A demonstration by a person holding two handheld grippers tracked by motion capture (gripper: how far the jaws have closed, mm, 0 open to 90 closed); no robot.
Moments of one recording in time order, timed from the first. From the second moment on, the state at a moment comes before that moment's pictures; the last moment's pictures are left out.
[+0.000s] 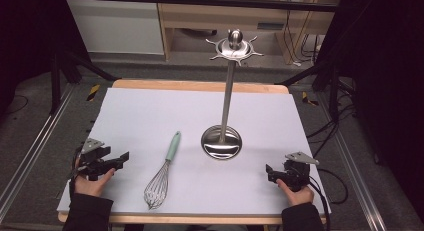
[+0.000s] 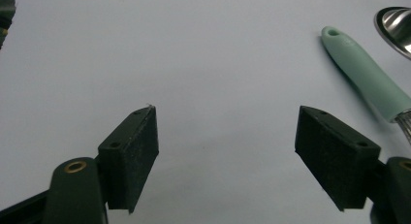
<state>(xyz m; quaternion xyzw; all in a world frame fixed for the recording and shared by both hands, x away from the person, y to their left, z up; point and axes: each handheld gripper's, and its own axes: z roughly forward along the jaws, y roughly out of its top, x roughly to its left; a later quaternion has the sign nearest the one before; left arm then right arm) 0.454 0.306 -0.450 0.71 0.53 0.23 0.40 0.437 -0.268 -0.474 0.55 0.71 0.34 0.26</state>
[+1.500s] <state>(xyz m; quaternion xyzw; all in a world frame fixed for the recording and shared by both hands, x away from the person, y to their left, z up) 0.450 0.221 -0.410 0.78 0.45 0.20 0.39 0.424 -0.267 -0.470 0.55 0.71 0.35 0.27</state>
